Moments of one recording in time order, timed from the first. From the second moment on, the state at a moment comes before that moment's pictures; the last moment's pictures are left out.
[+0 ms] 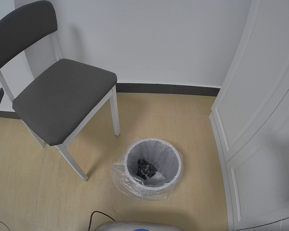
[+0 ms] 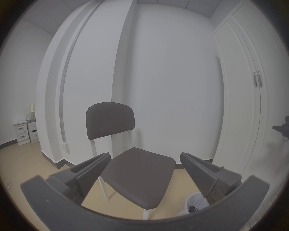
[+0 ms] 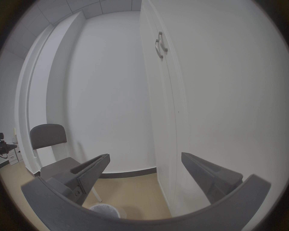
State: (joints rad) left arm -0.25 0.86 -0.33 -0.81 0.32 0.01; right arm 0.26 0.94 -0.43 -0.89 -0.30 0.01
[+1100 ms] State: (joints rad) left arm -0.24 0.59 -0.33 -0.60 0.32 0.01; right arm 0.08 0.32 -0.27 -0.62 -0.29 0.02
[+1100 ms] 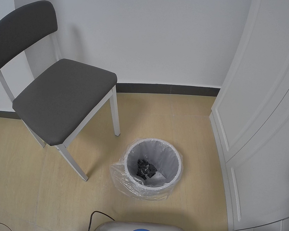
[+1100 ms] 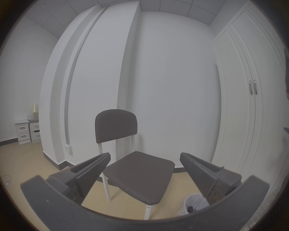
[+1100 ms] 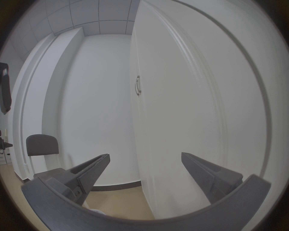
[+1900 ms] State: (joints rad) left arm -0.17 0.32 -0.27 -0.49 0.31 0.01; right arm 0.02 0.06 -0.20 -0.53 -0.28 0.06
